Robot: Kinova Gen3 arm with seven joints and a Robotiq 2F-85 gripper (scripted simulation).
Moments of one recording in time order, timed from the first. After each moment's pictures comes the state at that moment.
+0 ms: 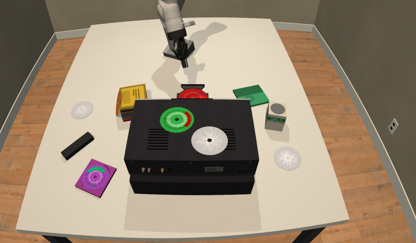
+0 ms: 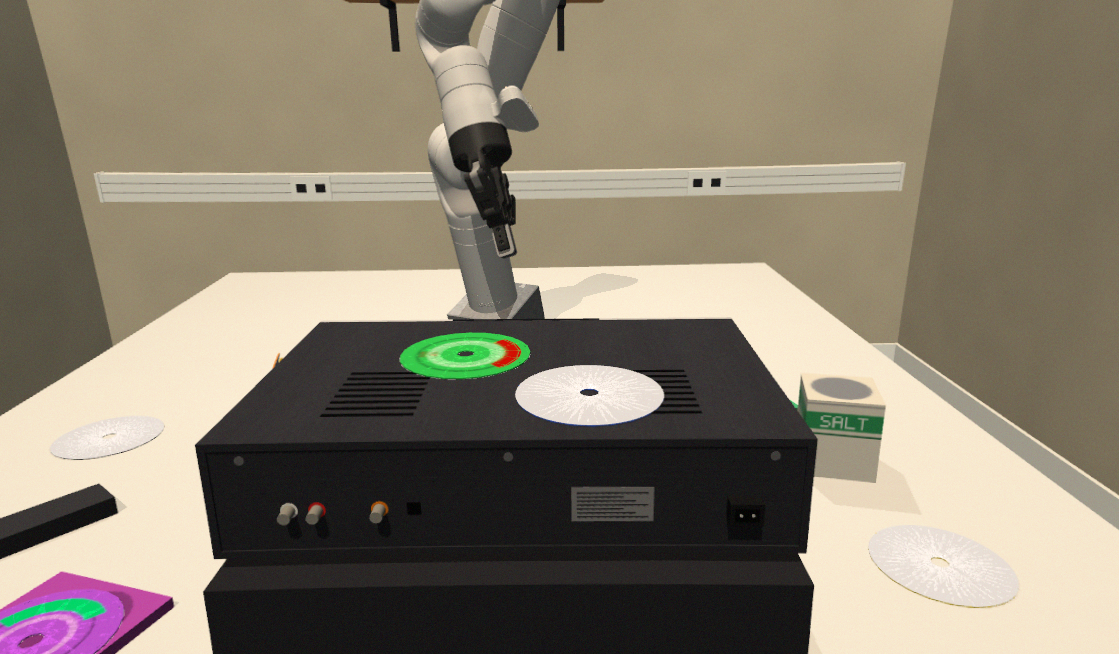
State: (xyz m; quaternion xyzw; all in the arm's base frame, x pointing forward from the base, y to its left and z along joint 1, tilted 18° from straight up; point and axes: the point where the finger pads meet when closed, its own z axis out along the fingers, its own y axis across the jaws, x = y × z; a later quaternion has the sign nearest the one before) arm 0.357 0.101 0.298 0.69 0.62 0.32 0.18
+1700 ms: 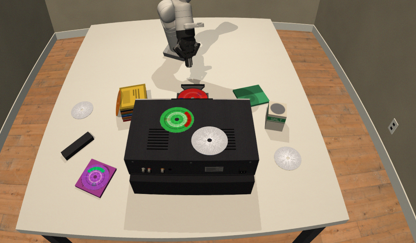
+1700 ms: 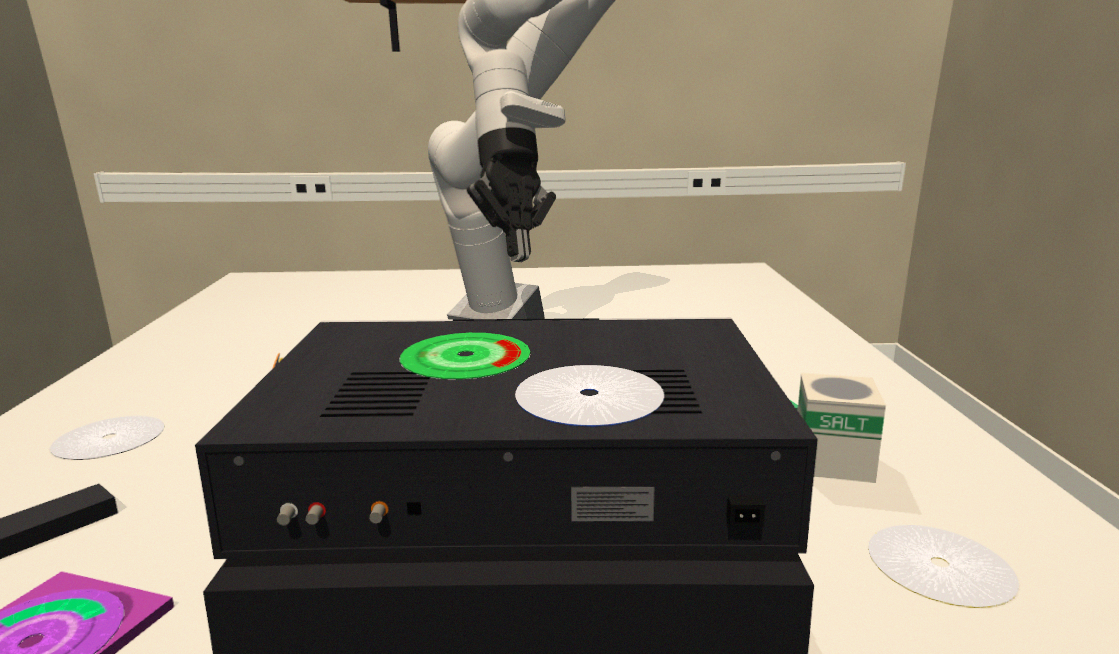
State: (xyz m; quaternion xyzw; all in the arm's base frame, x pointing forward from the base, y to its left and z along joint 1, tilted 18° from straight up) arm 0.343 0.115 0.283 0.86 0.36 0.34 0.13
